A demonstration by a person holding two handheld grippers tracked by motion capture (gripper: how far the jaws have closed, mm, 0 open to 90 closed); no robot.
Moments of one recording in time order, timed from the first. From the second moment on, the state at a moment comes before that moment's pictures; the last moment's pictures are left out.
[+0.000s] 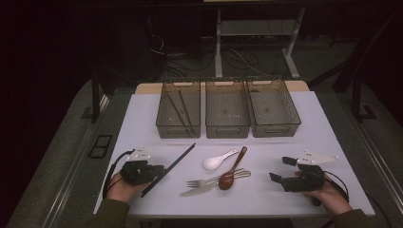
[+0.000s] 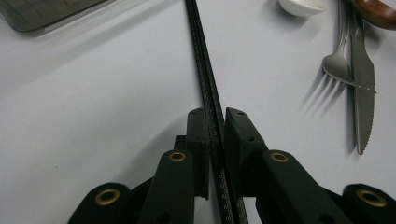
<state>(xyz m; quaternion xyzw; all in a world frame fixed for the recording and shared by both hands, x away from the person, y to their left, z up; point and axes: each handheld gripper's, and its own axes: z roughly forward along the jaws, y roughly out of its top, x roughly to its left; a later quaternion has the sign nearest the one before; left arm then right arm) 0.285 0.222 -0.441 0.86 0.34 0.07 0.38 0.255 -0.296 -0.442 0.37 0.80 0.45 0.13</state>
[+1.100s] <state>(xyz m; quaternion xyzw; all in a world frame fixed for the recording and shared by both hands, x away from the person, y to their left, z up) 0.283 0.217 -0.446 0.86 0.35 0.11 0.36 0.255 -0.295 -0.442 0.37 0.80 0.45 0.13</state>
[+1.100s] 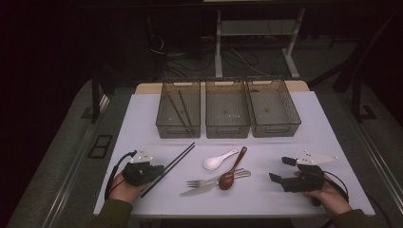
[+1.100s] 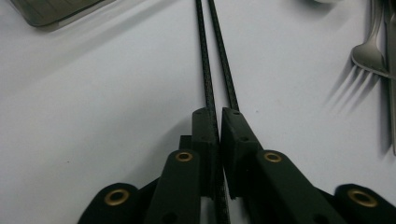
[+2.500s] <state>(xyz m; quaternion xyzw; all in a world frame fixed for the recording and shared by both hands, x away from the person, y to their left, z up) 0.281 0.217 -0.428 0.85 0.34 0.08 0.39 0.254 -0.297 -0.441 0.37 0.80 0.45 0.13</state>
